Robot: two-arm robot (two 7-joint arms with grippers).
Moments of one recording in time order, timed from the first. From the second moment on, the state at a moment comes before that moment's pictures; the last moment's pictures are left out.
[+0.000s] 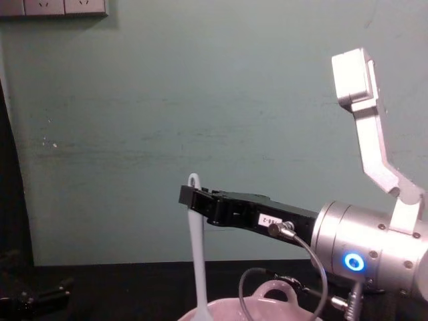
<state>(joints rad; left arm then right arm) -0.20 0.60 0.45 -1.41 -0.25 -0.12 0.03 0.45 0.23 -0.53 -1.28 0.59 -0.01 0.51</state>
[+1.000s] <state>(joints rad) -0.20 0.60 0.45 -1.41 -0.25 -0.12 0.03 0.36 0.37 -0.43 -1.43 0.62 0.05 0.49</state>
